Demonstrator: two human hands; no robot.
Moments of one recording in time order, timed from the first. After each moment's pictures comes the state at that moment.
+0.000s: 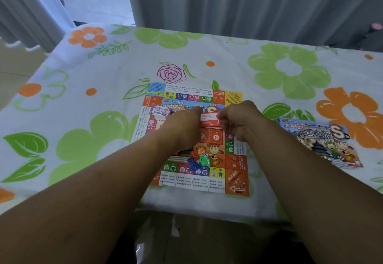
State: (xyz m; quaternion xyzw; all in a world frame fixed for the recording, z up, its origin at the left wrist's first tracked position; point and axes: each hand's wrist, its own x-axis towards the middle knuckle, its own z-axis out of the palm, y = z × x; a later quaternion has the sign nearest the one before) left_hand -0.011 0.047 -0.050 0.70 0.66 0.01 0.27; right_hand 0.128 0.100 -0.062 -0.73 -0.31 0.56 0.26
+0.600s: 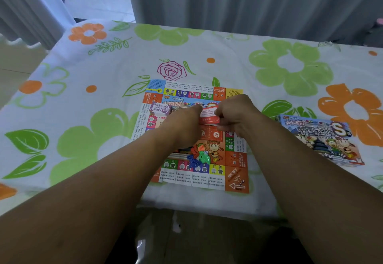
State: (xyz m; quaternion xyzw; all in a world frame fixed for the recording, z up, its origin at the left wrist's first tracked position) left_hand -0.012 0.043 -0.047 0.68 0.66 0.03 0.31; right_hand 0.120 0.098 -0.059 -0.73 -0.40 0.51 0.20
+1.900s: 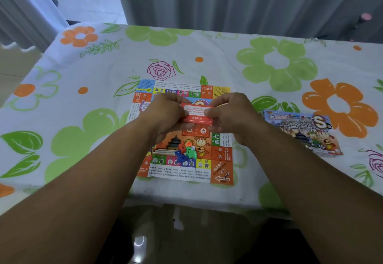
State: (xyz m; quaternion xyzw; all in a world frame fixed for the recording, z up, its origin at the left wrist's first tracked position) left_hand -0.004 0.037 -0.013 0.30 0.67 0.32 0.60; right_hand 0.153 0.059 -0.024 -0.64 -0.43 0.58 0.26
